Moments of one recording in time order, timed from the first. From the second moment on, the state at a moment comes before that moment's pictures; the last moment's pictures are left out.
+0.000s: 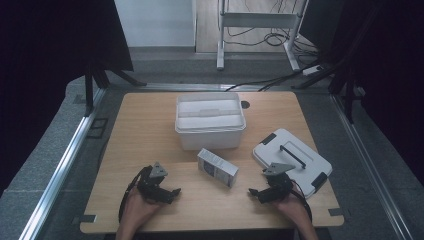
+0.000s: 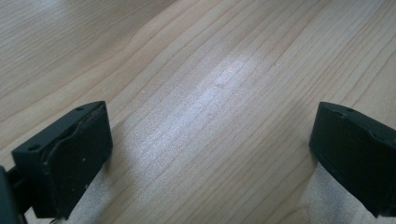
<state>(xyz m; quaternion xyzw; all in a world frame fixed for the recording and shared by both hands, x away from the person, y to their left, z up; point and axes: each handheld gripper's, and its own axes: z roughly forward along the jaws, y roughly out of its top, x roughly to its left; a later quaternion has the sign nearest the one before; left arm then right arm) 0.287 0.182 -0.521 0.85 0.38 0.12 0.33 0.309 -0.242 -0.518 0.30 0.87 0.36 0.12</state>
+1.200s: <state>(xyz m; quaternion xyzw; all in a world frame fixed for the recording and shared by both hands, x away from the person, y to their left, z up) 0.288 0.181 -0.521 0.86 0.38 0.12 0.33 0.308 -0.224 -0.496 0.28 0.90 0.34 0.10</state>
